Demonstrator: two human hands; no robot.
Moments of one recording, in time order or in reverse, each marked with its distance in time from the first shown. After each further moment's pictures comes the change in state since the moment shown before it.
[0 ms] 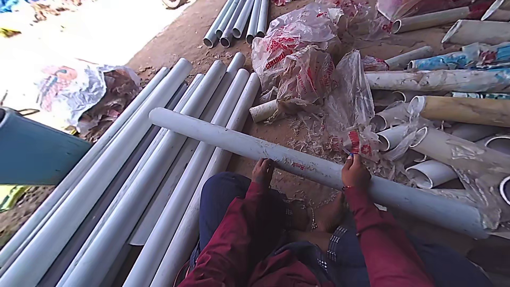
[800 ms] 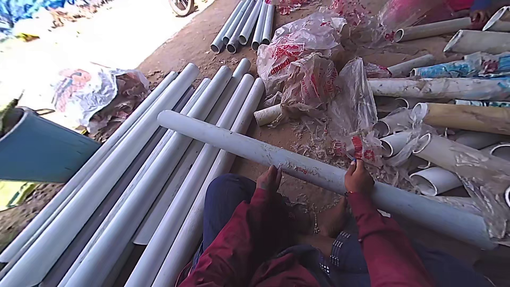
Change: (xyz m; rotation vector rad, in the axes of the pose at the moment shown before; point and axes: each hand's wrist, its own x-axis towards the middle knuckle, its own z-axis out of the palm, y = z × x) left_hand -0.005 0.018 -0.011 0.114 -0.326 -0.235; right_hand -0.004 0.001 0.003 0.025 0.051 -0.017
